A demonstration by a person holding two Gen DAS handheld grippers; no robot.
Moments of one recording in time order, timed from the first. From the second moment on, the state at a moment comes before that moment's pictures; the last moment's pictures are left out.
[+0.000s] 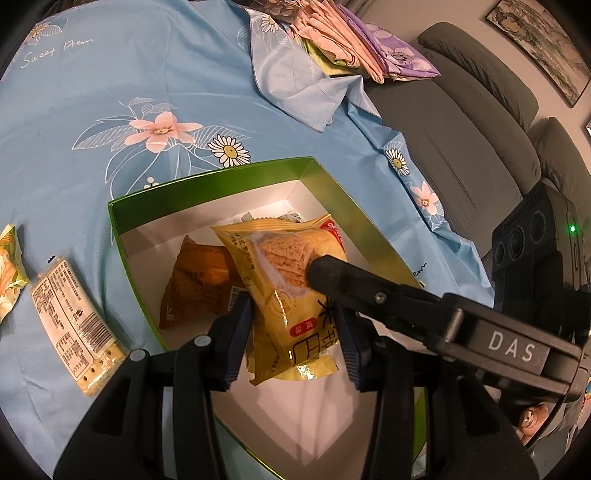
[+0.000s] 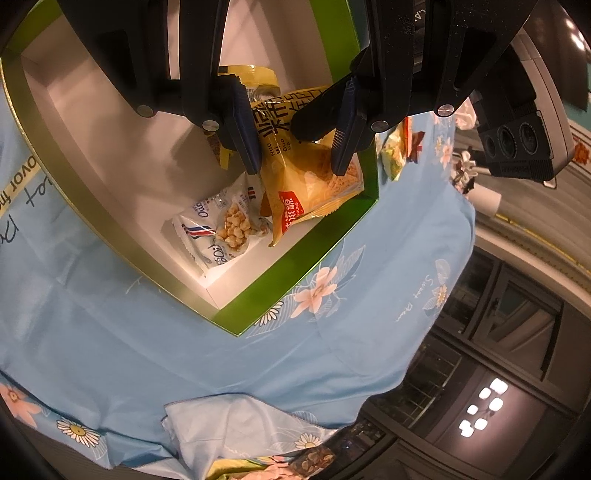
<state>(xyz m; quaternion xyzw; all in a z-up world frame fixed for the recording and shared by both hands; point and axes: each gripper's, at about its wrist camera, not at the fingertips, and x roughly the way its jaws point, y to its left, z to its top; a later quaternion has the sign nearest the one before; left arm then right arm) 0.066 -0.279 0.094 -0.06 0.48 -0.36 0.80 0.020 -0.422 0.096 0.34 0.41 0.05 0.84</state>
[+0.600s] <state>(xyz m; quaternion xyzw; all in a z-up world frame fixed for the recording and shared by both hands) 0.069 -0.283 0.088 -0.07 0.49 -0.36 0.79 0.023 -0.425 0.091 0.35 0.42 0.04 0.84</state>
